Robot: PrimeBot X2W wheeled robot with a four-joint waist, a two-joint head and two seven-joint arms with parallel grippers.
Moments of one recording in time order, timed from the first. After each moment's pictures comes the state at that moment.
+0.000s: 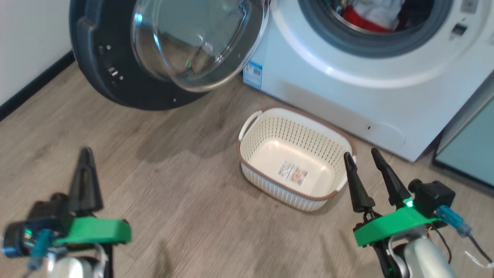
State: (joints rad) left arm 0.02 0.05 0.06 -0.04 -0.12 0.08 -0.25; right arm -0.07 -0.05 0.10 0.21 0.32 0.13 -0.25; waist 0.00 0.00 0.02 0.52
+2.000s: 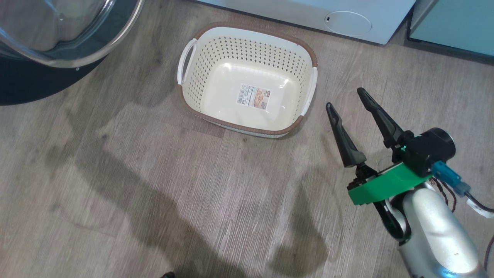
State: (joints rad) left arm -1.19 0.50 1.04 1.30 -0.77 -0.04 0.19; right arm -0.28 -0.16 0.24 0.12 0.22 0.13 -0.25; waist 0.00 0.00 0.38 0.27
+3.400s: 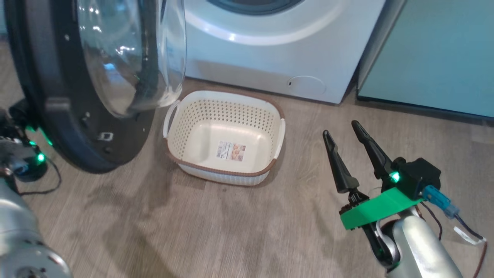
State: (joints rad) left arm -0.89 0.18 0.84 0.92 -0.94 -0.12 0.93; right arm -0.16 -0.07 0.21 0.15 0.26 0.13 -0.25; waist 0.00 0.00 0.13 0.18
